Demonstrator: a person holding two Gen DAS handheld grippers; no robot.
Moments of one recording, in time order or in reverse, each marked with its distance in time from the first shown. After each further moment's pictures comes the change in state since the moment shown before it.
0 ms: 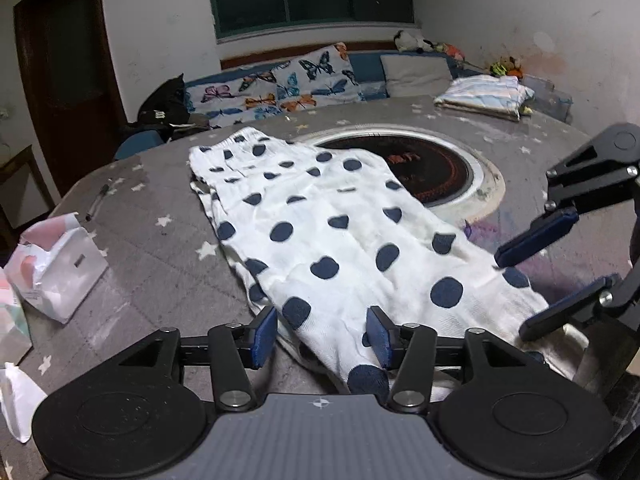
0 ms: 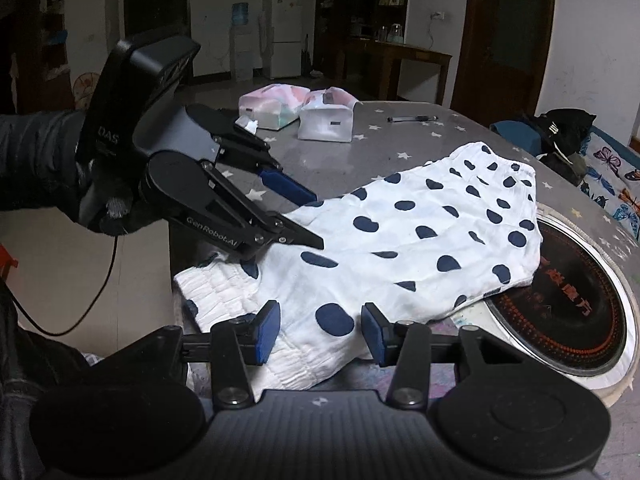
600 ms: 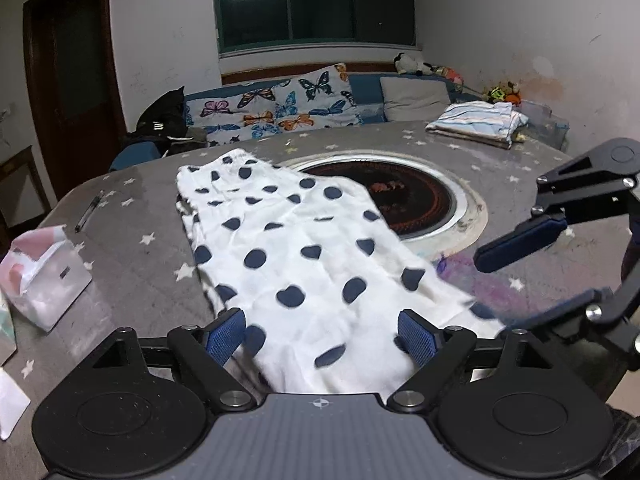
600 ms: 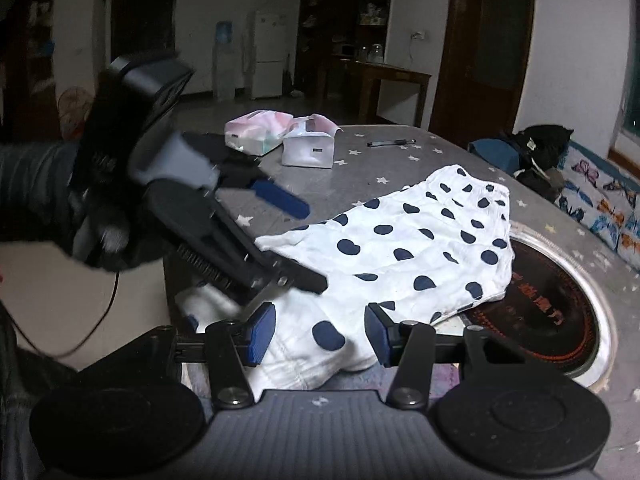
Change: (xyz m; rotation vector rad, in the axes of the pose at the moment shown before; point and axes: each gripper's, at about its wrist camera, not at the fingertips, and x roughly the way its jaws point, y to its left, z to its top) left arm -0.001 -0.019 0.005 -0.038 -0.050 -0.017; right arm -0.018 0.003 0.004 0.029 -0.066 -0.052
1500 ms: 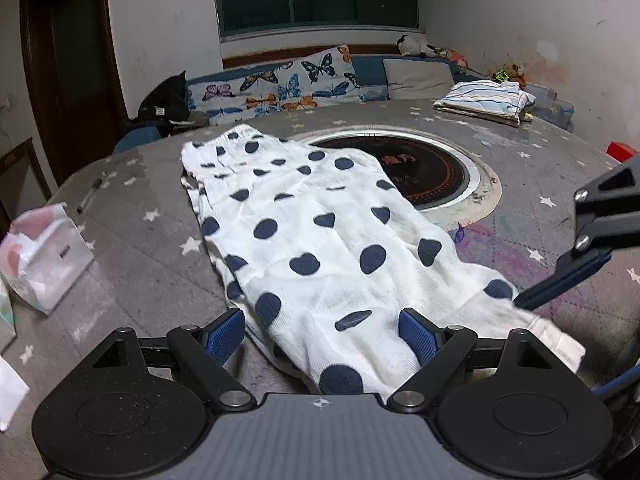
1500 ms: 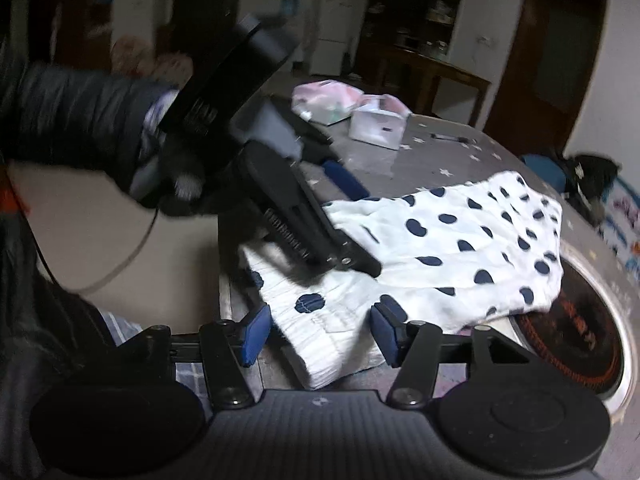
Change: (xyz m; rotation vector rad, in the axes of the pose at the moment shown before) left arm 0.008 0.008 -0.010 0.017 0.039 0.008; right arm 0.010 0.042 -0.018 -0.233 0.068 0.072
